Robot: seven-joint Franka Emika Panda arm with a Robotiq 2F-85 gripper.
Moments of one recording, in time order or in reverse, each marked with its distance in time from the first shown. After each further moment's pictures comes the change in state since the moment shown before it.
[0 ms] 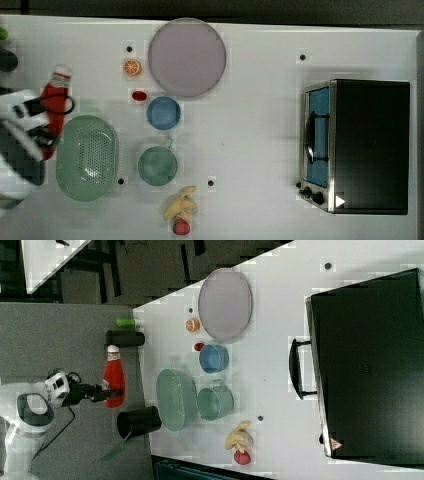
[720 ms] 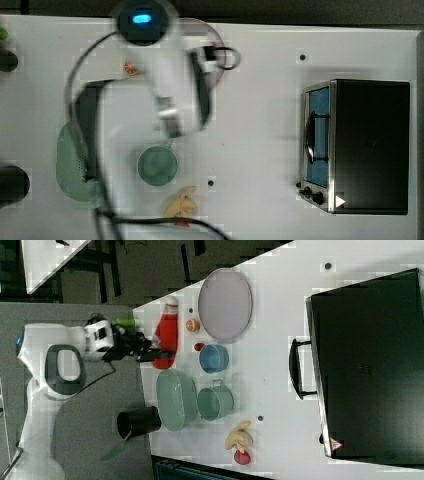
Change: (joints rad) arm -0.231 -0.021 -0.277 0.019 -0.046 -0.096 -0.228
